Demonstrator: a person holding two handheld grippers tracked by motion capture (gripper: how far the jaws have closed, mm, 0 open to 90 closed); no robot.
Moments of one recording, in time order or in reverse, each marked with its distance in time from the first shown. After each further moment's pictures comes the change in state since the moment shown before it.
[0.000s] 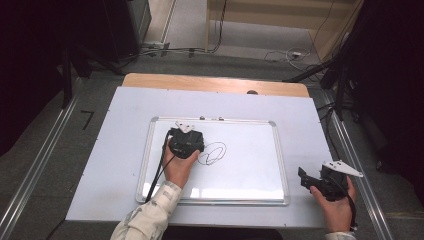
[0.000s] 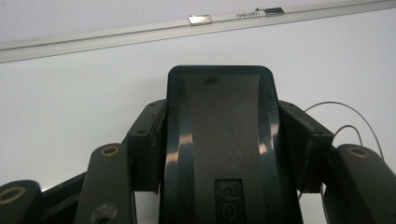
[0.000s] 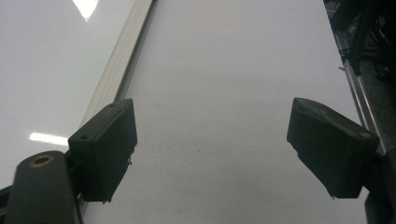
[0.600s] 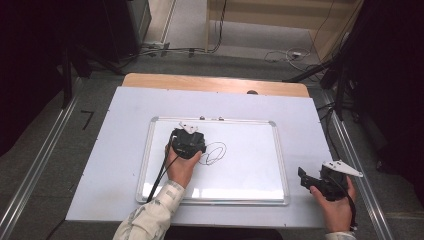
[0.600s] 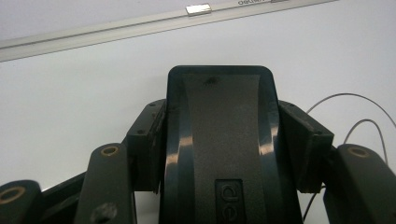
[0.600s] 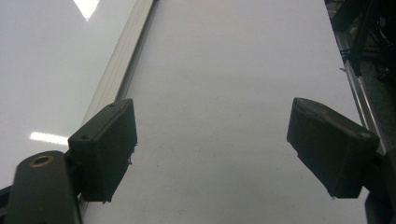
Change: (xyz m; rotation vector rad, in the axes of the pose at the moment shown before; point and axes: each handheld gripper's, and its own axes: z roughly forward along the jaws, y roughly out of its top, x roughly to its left) left arm -0.007 -0.003 0.008 0.018 0.033 0.043; right arm 0.000 0.000 0.000 0.001 0.001 -0.006
